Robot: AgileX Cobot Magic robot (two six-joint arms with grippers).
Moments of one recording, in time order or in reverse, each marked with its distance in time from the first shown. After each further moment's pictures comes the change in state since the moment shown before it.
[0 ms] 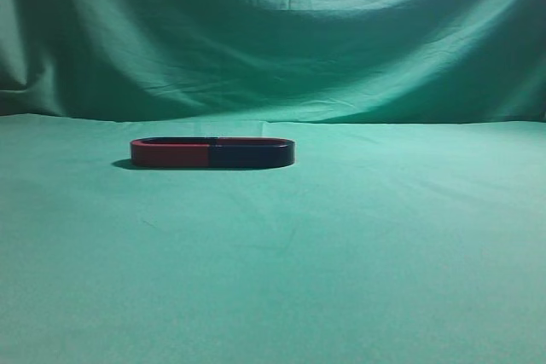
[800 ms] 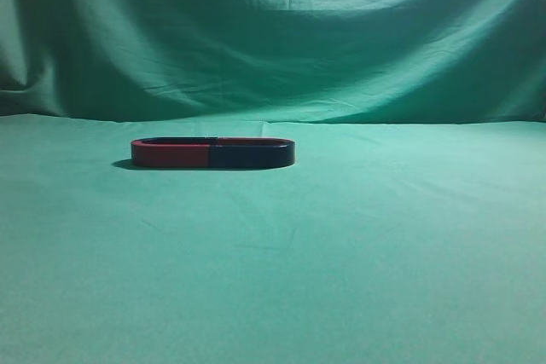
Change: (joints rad) left arm 0.000 0.000 0.000 0.000 0.000 0.000; right arm -0.409 -0.203 0.548 -0.010 -0.452 0.043
